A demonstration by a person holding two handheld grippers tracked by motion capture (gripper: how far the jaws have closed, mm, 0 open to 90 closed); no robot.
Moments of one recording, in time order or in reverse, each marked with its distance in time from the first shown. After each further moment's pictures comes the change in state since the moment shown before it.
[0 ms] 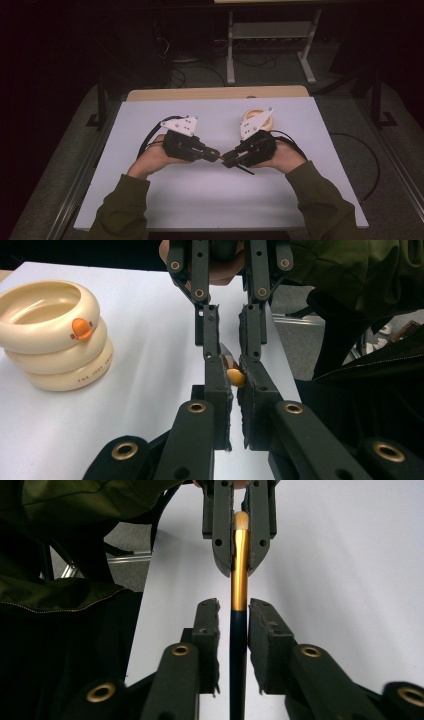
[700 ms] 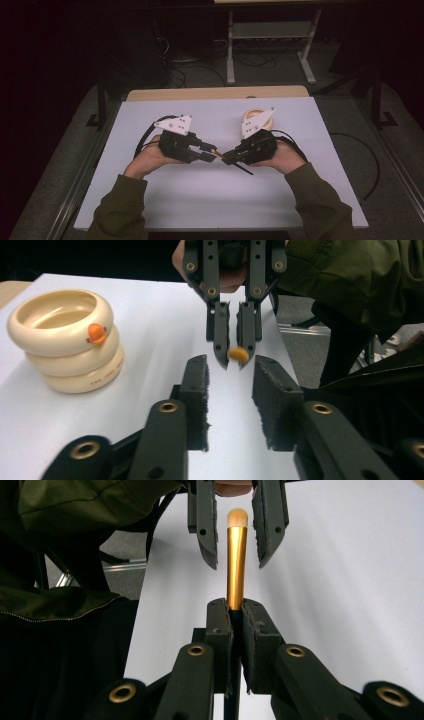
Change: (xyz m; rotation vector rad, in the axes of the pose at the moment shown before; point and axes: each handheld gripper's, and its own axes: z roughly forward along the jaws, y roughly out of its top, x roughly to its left) left arm -0.002 -0.007 -0.012 -0.052 0.051 -0.004; right arm 0.001 -0.001 -0.005 -0.038 -0.024 0.019
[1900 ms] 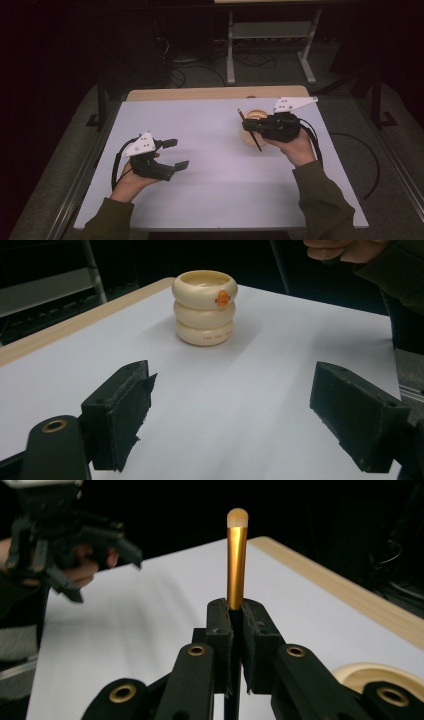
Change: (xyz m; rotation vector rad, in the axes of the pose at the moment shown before) left arm -0.044 -0.074 -0.041 -0.163 0.497 -0.171; right arm -0.024 -0.020 -0.057 -0.295 -0.384 0.200
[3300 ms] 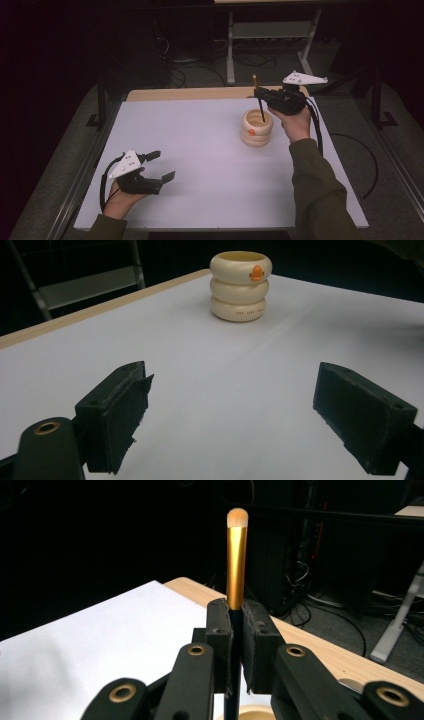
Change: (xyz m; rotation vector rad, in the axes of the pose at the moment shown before) left arm -0.011 -0.040 -0.029 -0.019 0.142 -0.029; right arm -0.061 0.019 0.005 -0.138 -0.261 0.098
